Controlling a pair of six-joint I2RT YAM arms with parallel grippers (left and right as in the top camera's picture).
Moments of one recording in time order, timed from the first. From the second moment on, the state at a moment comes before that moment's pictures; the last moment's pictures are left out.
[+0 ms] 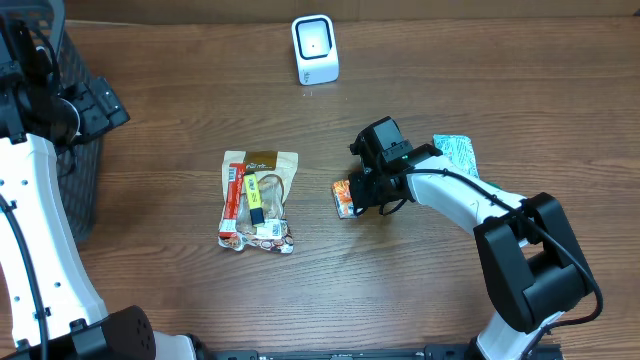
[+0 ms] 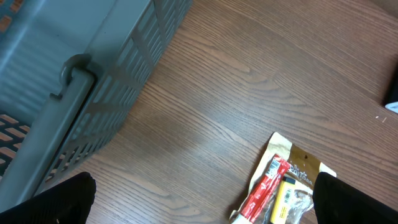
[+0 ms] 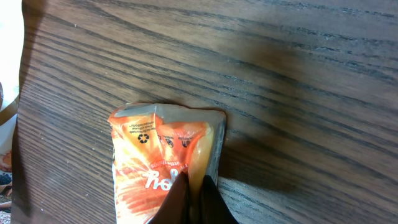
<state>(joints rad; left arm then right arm) 0.32 1.63 1.92 -1.38 -0.03 -0.26 0.46 1.87 1.11 -0.52 -0.25 0.25</state>
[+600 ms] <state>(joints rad) 0.32 1.63 1.92 -1.38 -0.03 -0.26 0.46 1.87 1.11 -0.54 -0.24 0.29</state>
